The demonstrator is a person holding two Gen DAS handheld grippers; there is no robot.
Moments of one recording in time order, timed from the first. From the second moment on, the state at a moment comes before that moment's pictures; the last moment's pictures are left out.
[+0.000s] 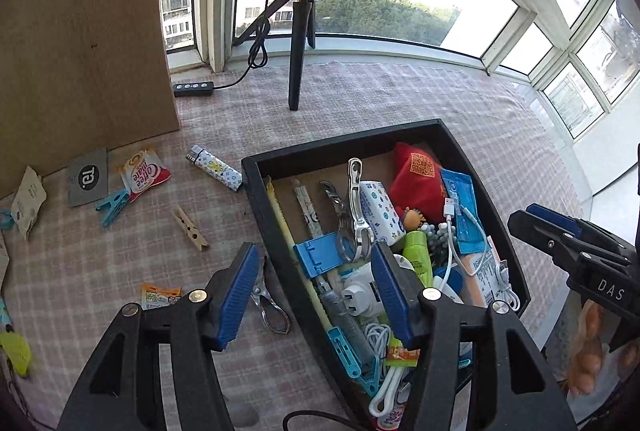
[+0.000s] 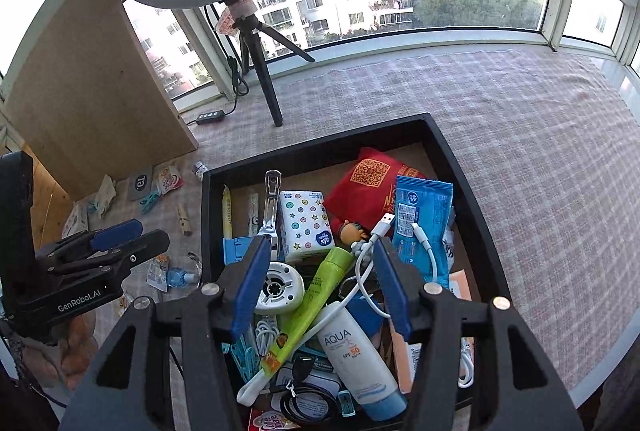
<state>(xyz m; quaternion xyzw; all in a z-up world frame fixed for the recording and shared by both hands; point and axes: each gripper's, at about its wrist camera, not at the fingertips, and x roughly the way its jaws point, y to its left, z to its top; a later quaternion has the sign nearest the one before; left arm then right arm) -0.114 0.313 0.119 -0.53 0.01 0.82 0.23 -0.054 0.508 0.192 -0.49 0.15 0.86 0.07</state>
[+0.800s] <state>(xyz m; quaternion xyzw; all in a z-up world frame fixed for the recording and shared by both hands) -0.080 0.131 0.086 -0.53 0.02 0.84 0.06 -0.089 0.356 0.148 -0.53 0.10 0.84 -0.07</state>
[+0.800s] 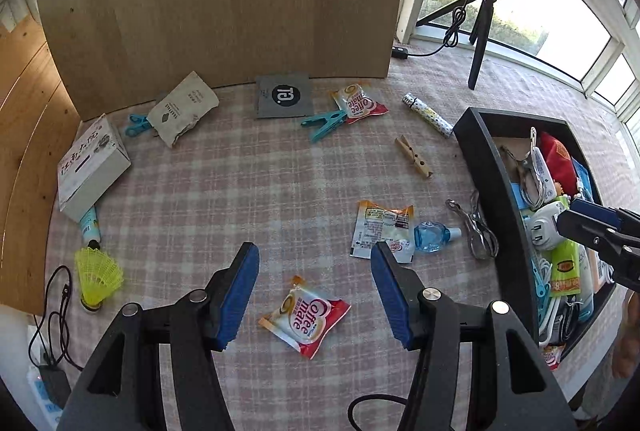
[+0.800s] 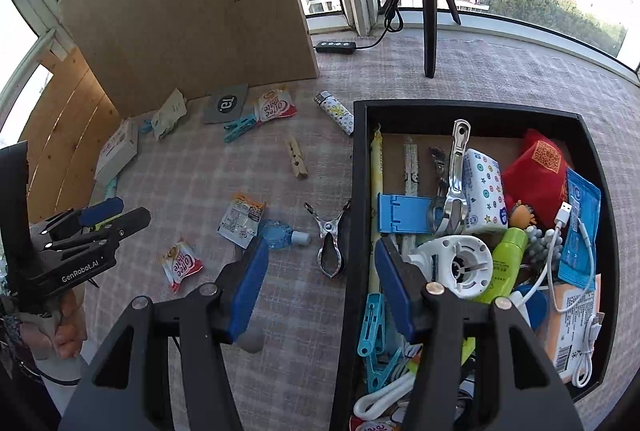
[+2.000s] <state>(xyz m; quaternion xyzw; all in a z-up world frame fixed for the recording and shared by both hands) -0.061 0.098 0.000 -0.58 0.07 0.80 0.10 -0.069 0.243 0.044 -0.61 -0.01 0.79 -0.10</state>
